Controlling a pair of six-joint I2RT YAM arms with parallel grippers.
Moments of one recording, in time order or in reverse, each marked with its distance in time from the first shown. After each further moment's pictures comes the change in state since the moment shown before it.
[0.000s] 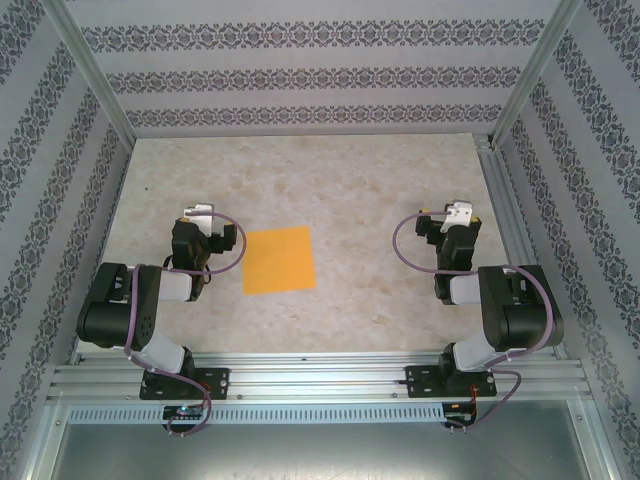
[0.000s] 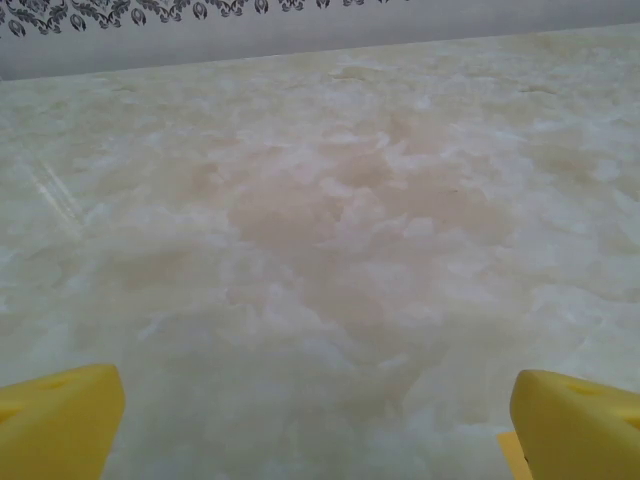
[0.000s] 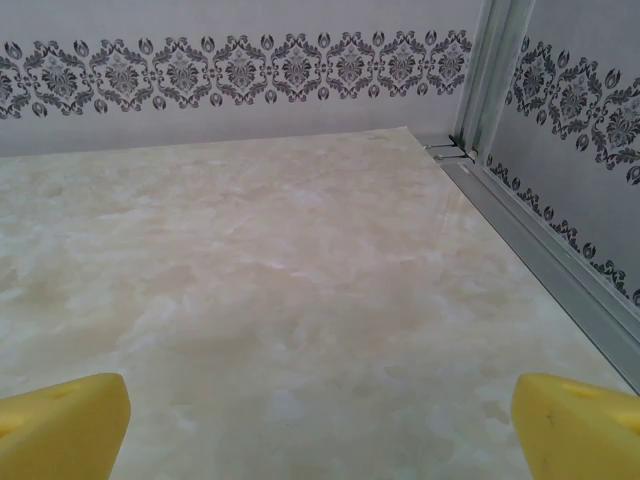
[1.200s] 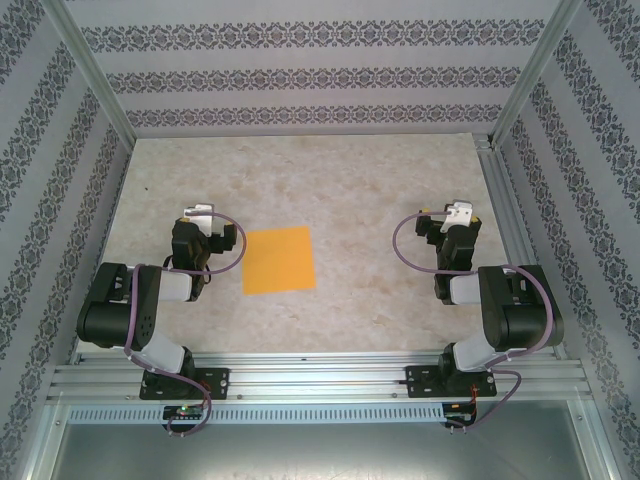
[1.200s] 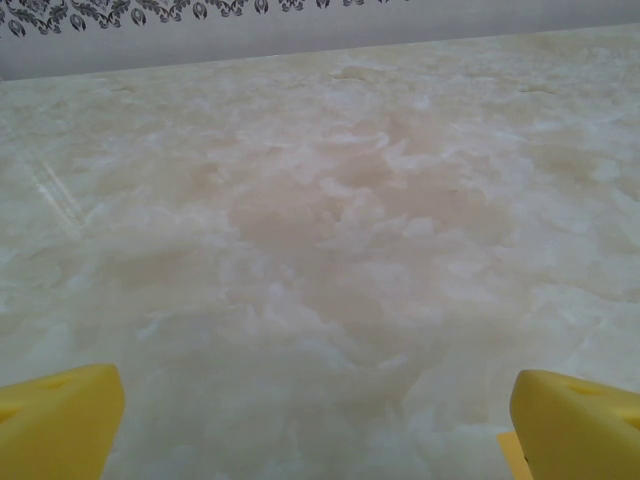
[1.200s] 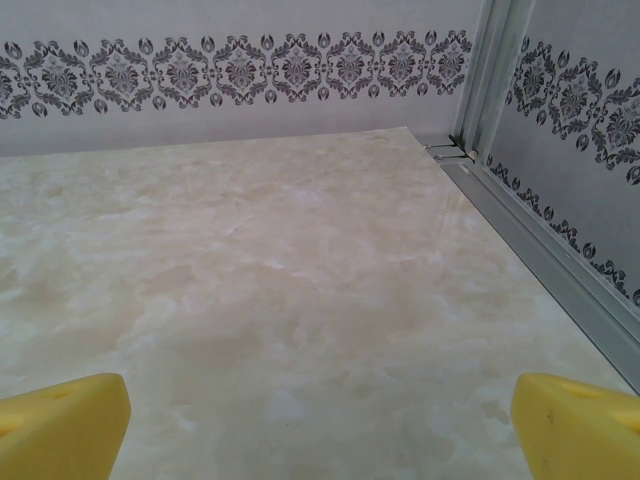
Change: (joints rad) left arm 0.000 0.000 0.000 0.000 0.000 0.000; right arm 0.000 0.000 0.000 0.000 0.000 0.000
